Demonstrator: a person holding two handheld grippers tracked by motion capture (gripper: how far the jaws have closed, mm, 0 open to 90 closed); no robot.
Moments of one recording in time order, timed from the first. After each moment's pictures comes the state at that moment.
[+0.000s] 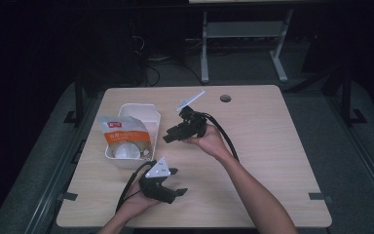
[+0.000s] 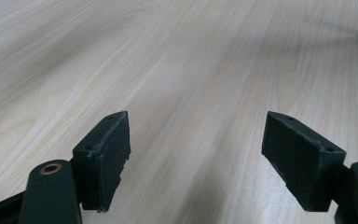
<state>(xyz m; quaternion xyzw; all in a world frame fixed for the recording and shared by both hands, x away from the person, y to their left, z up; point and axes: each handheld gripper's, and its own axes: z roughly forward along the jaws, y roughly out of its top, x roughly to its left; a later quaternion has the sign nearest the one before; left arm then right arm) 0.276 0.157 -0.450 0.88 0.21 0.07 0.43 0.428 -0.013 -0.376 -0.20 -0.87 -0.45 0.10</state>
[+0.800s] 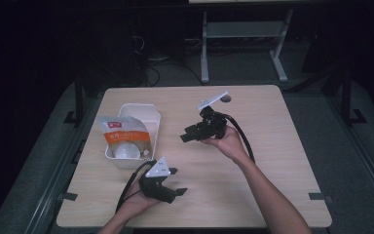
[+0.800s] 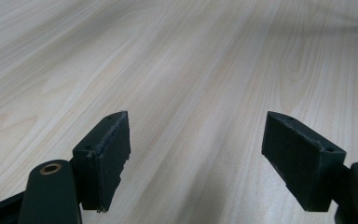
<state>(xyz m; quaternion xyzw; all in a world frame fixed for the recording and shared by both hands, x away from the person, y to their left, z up) 0.277 0.157 -0.451 0.88 0.21 0.07 0.43 0.420 -0.068 -0.374 -0.24 -0.85 -0.46 0.09</state>
